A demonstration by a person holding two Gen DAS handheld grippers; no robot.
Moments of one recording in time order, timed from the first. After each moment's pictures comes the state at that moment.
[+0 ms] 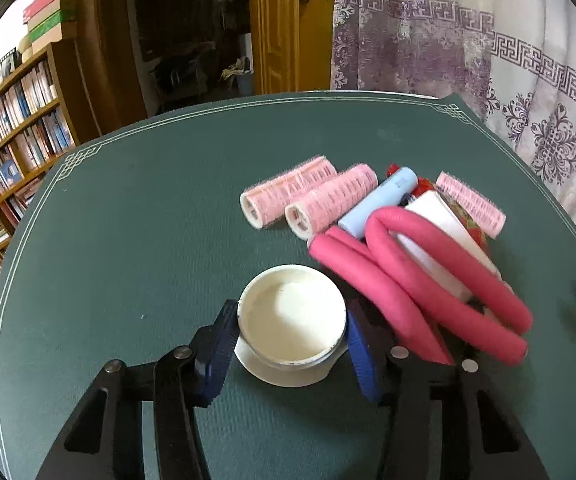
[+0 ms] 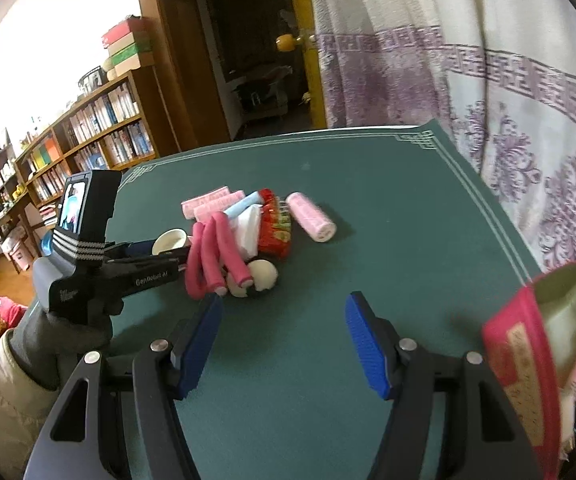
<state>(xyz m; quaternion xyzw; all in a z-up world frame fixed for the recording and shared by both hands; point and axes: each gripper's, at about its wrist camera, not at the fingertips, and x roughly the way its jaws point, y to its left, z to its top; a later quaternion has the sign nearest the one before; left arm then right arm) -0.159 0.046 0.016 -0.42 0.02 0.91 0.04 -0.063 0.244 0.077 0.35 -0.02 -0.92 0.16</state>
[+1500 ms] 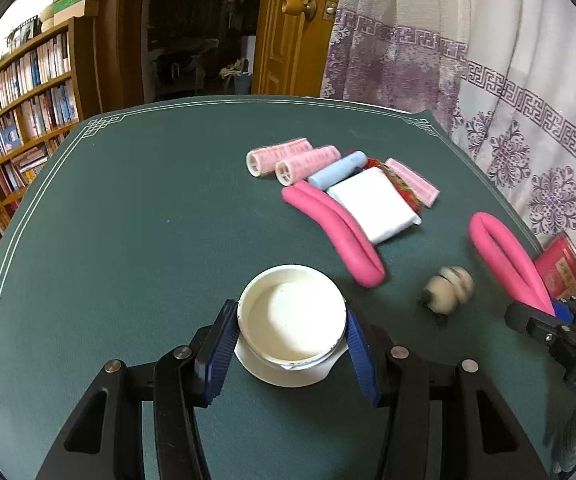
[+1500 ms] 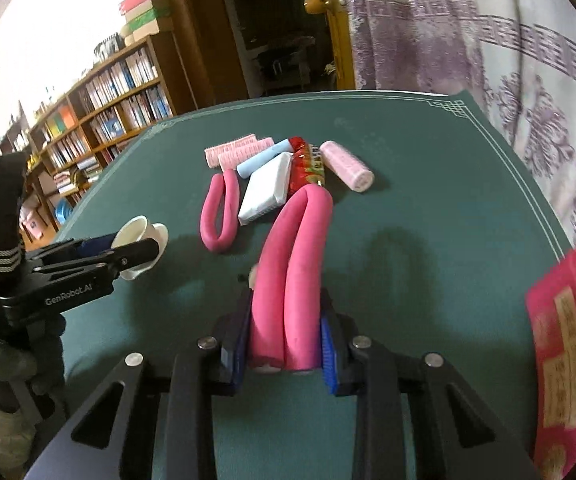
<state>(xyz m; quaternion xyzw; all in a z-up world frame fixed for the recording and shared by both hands) -0.067 0.029 0.036 -0.41 -0.04 0.91 0.07 -0.051 0.233 0.049 0.40 -0.01 -0.90 0.20</state>
